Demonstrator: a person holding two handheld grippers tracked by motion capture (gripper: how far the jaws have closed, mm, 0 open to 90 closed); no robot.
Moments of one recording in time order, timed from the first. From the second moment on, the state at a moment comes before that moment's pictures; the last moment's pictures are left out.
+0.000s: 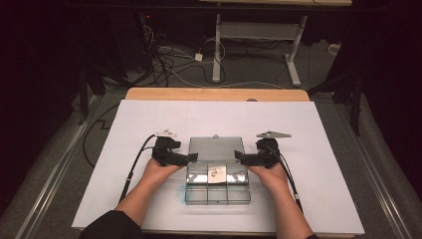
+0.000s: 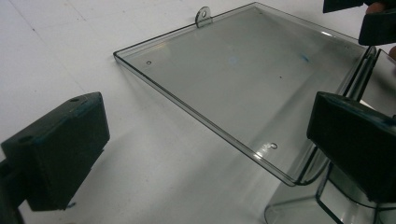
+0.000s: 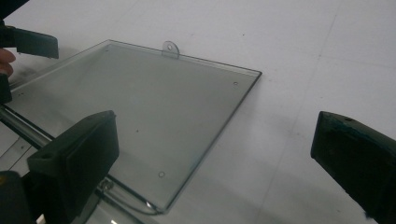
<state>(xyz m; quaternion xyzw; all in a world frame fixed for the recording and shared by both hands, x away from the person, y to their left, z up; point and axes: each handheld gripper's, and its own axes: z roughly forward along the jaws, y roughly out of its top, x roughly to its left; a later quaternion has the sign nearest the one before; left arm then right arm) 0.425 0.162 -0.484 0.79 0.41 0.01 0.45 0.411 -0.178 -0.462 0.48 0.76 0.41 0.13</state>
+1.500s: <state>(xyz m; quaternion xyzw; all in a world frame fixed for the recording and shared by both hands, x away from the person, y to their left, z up) 0.415 0.169 -0.471 0.78 0.38 0.01 0.50 0.401 -0.167 -0.457 0.48 0.75 0.45 0.11</state>
